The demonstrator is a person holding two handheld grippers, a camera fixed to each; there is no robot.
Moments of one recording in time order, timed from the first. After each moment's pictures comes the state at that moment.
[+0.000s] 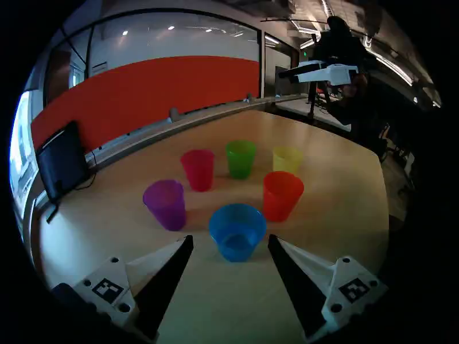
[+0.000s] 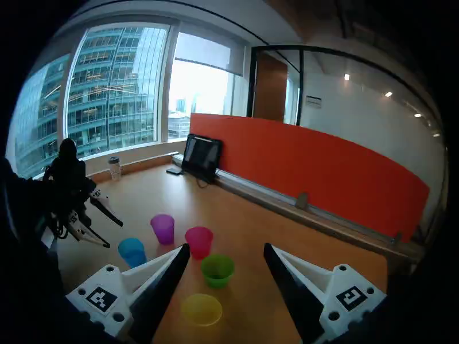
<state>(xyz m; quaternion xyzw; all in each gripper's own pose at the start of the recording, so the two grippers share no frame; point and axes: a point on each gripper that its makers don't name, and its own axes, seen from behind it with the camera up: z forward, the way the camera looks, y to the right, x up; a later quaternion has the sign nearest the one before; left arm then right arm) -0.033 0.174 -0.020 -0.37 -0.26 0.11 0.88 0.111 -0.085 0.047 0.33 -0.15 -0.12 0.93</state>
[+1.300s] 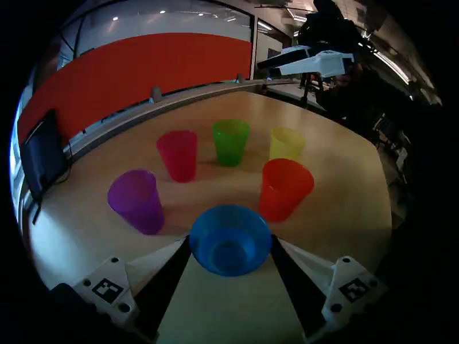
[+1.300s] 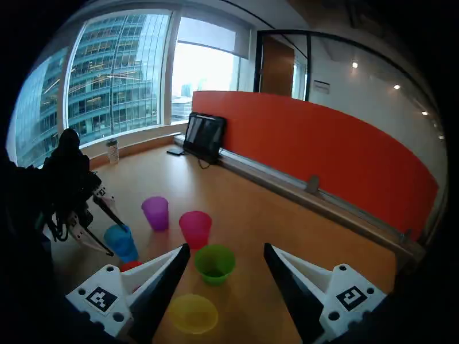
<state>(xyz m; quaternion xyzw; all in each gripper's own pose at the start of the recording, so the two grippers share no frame) -0.076 0.215 0.005 -0.41 -0.31 0.12 0.85 0.060 -0.100 0.088 0.34 -0.20 -0.13 0.91</state>
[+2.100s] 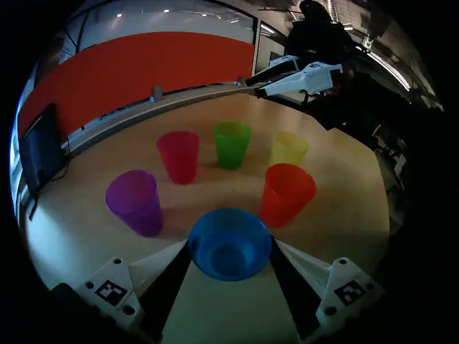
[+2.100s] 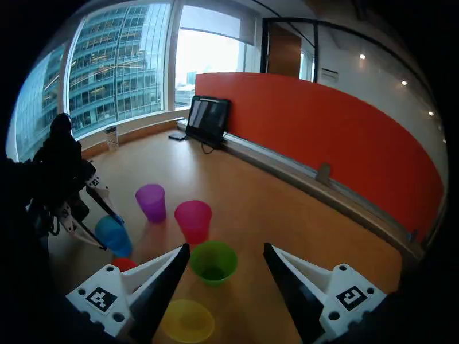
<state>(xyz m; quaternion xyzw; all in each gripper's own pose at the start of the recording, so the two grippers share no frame) -0.075 0.214 0.012 -0.41 -0.31 0.10 0.85 0.022 -0.115 0.110 0.35 -0.24 -0.15 0.89</state>
